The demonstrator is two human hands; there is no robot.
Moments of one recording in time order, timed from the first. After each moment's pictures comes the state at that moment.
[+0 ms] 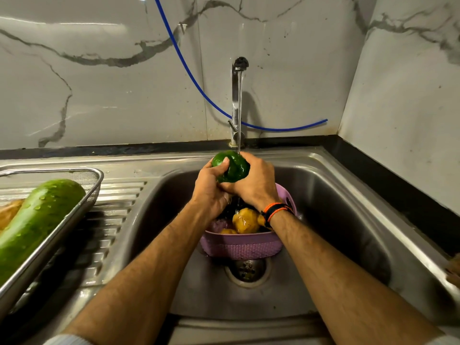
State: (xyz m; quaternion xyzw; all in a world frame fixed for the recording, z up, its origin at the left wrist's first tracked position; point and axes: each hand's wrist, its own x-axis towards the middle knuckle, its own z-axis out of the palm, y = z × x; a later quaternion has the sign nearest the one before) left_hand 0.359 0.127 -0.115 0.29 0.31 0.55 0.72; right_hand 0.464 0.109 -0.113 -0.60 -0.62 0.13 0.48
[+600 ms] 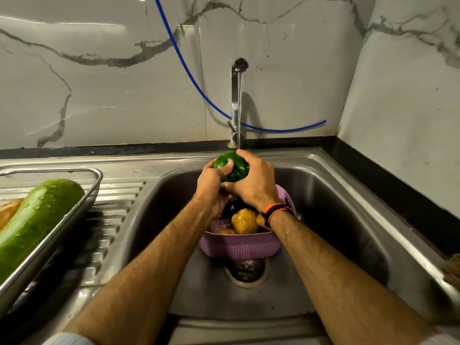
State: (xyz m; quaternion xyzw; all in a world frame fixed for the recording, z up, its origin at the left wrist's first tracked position) left_hand 0.364 0.130 -0.115 0.30 0.35 0.54 0.71; right_hand 0.467 0.109 -0.112 -0.61 -0.64 0.12 0.46
